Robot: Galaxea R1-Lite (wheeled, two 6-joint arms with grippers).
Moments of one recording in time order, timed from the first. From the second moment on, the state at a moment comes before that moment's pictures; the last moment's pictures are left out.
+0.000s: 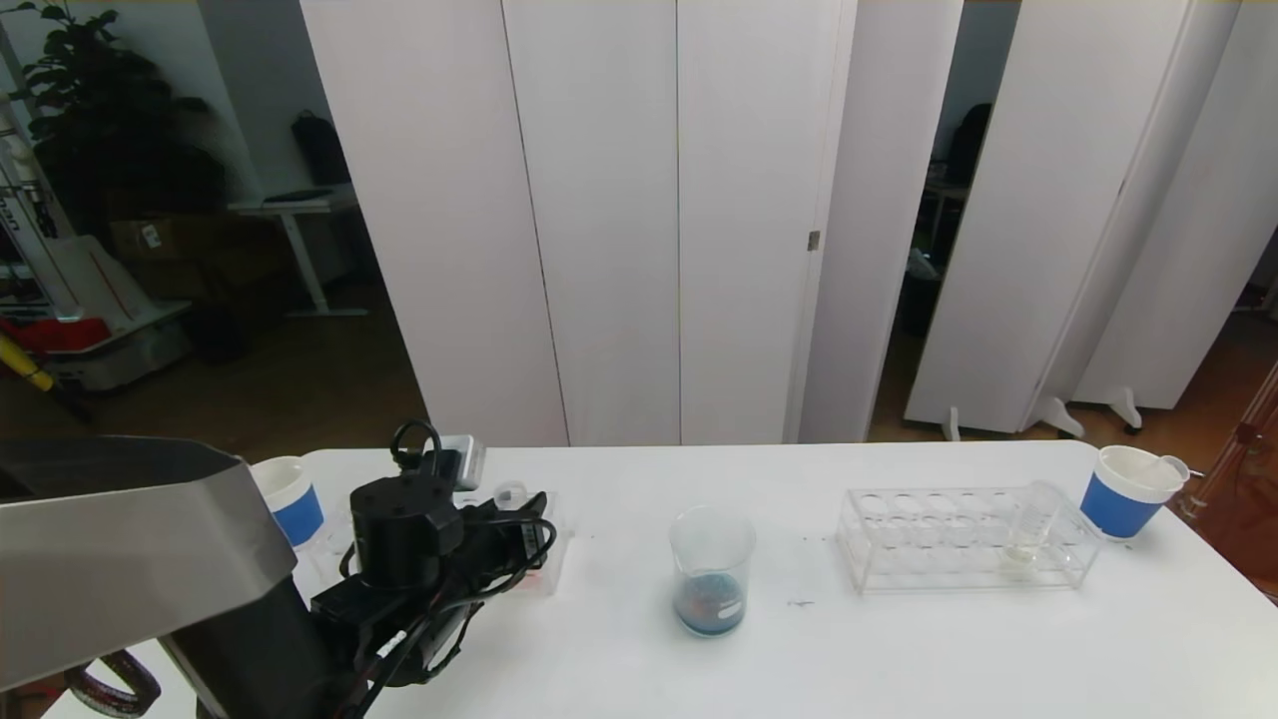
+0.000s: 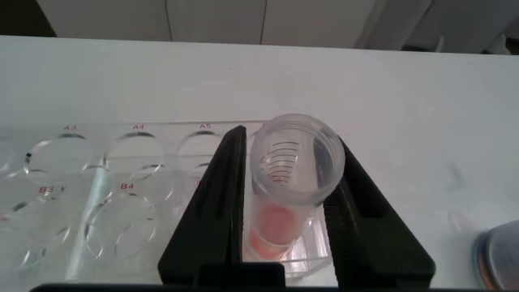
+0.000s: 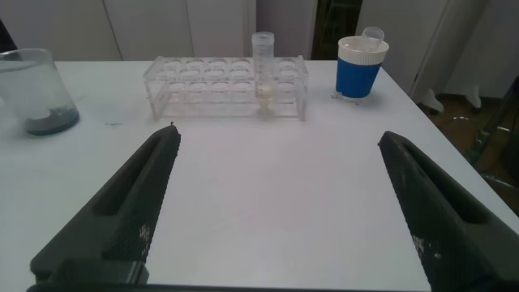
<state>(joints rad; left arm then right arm) -0.39 2.09 -0.46 -1.37 0.27 -0.21 0.00 0.00 0.00 0.00 -0.01 0.03</state>
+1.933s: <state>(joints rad) -0.49 1.65 -0.62 -1.01 0.13 -0.02 0.00 0.00 0.00 0.00 -0.01 0.03</state>
